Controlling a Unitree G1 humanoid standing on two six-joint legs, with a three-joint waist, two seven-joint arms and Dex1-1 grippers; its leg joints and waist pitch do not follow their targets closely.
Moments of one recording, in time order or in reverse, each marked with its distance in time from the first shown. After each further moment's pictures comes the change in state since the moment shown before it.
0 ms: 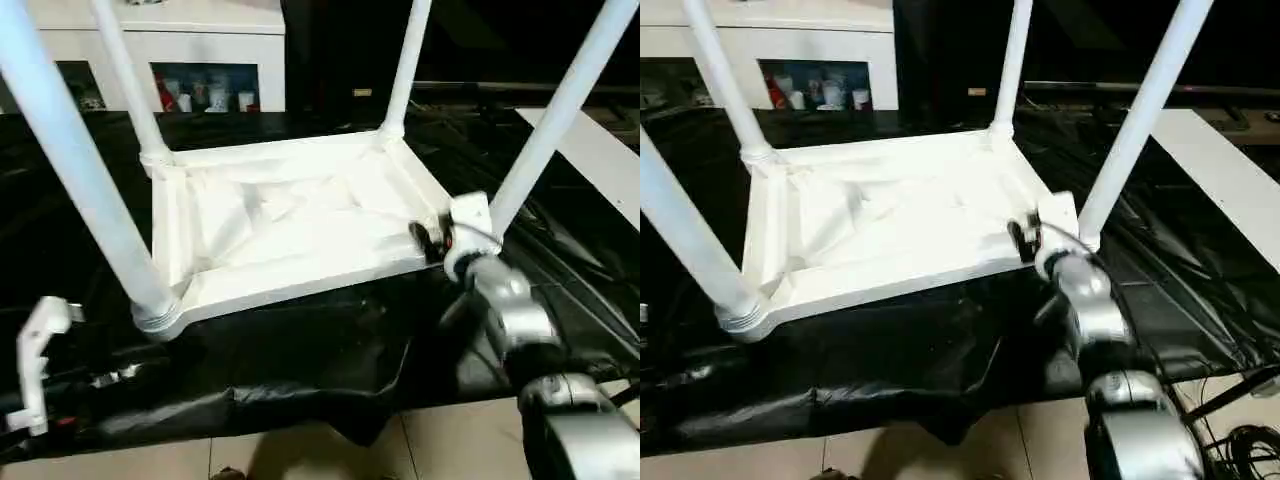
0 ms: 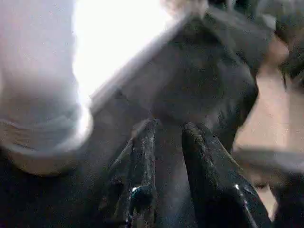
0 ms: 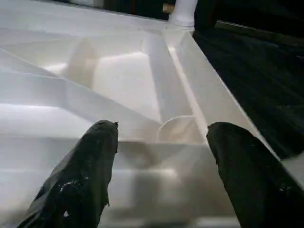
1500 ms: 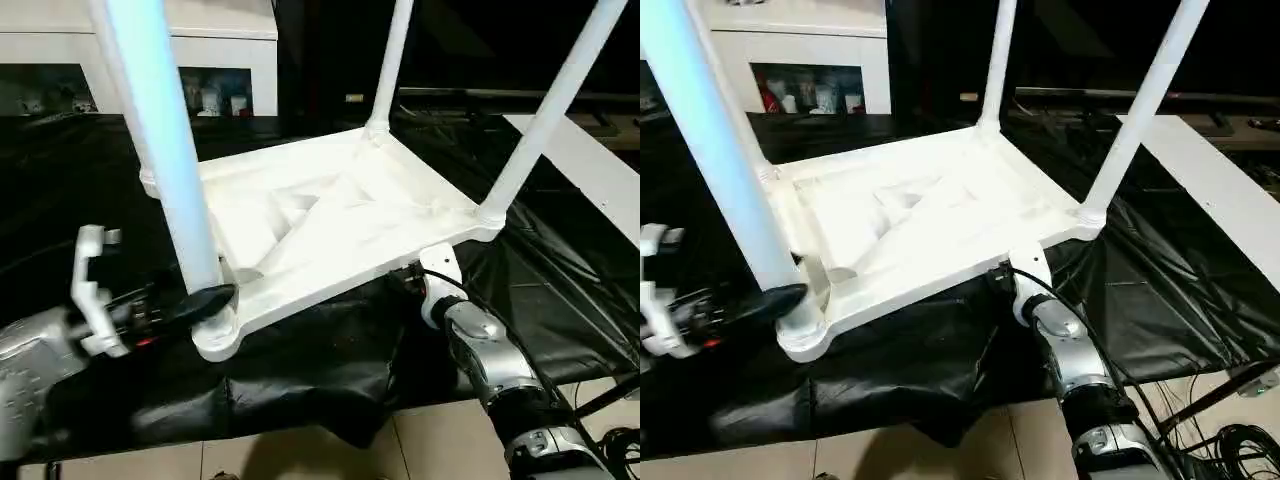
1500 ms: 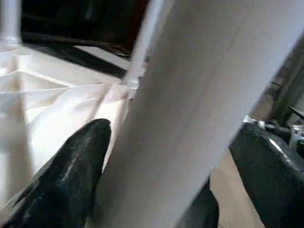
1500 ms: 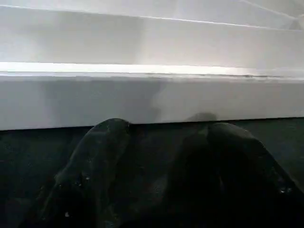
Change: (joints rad) left arm -0.319 -0.184 -0.200 -0.052 -0.174 0.087 0.126; right arm 0.110 0.059 0.088 -0.089 -0.078 0.165 0.091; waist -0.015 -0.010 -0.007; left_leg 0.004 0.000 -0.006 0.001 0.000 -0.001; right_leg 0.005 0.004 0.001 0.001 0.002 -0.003
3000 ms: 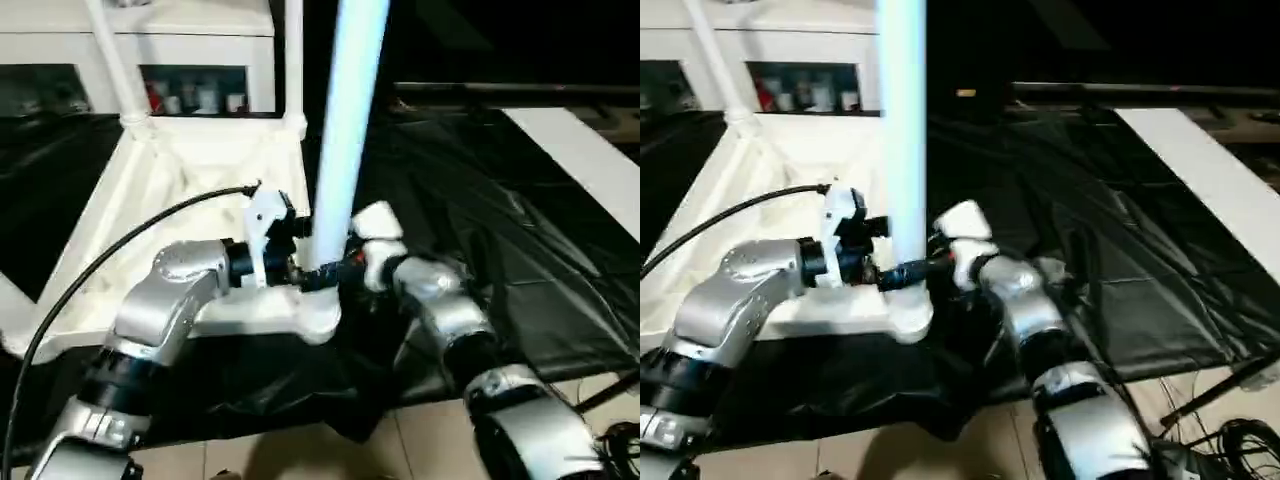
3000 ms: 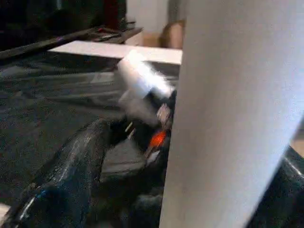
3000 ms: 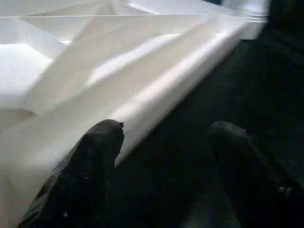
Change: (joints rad) left arm -0.423 -0.213 -0.409 0.335 0.403 -0.299 0.162; right arm -0.262 0.061 0.026 0.215 0.002 -0.167 0.234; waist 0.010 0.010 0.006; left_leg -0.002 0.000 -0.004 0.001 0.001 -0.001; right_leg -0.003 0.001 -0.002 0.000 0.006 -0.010
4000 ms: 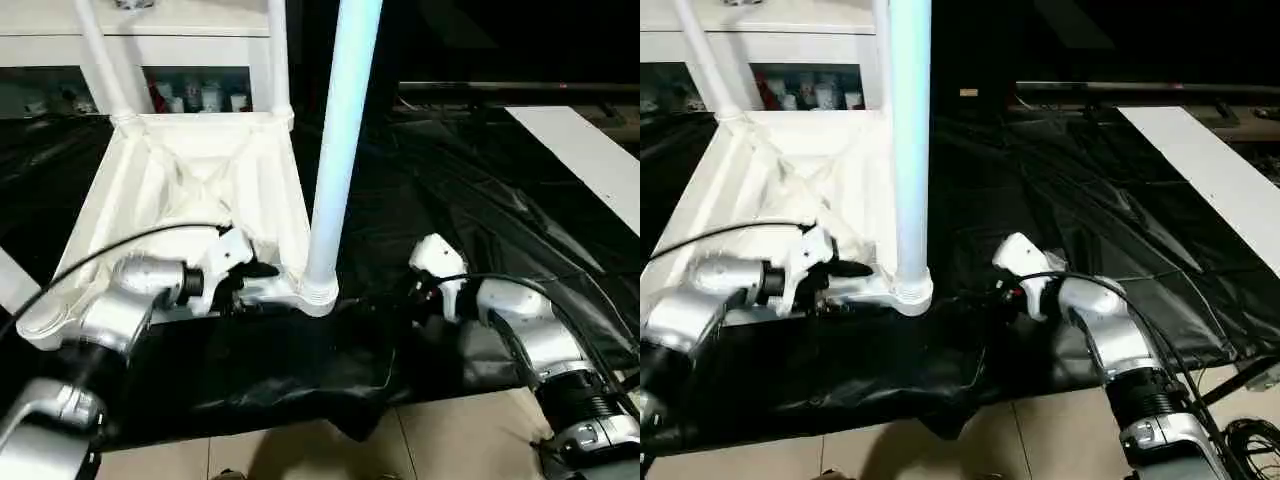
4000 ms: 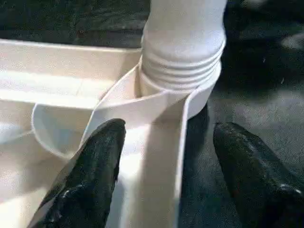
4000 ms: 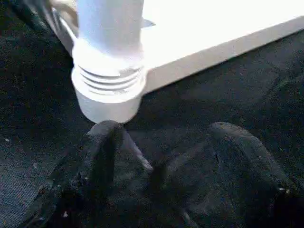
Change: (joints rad) left arm -0.092 0.182 -0.108 0.456 0.226 -0.252 -0.241; right arm 0.261 -0.296 0.093 -0.476 0.048 0.121 0.444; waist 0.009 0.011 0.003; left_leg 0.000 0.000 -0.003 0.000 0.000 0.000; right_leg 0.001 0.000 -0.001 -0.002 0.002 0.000
